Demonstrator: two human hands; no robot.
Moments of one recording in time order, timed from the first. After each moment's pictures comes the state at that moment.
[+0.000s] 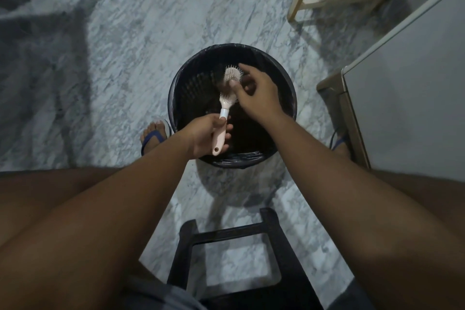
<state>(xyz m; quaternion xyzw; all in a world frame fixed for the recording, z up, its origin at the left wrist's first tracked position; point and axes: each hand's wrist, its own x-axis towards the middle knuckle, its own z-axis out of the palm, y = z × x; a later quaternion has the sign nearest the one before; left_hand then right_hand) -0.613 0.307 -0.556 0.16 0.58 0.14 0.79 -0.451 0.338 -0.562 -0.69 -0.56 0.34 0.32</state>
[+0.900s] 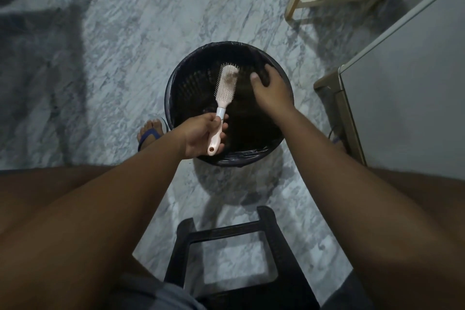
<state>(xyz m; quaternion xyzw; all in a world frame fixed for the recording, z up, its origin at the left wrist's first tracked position) -0.625 0.305 -0.564 0.13 0.52 0.15 0.83 -0.428 0.338 -0.542 -0.77 -0.44 0.41 0.23</state>
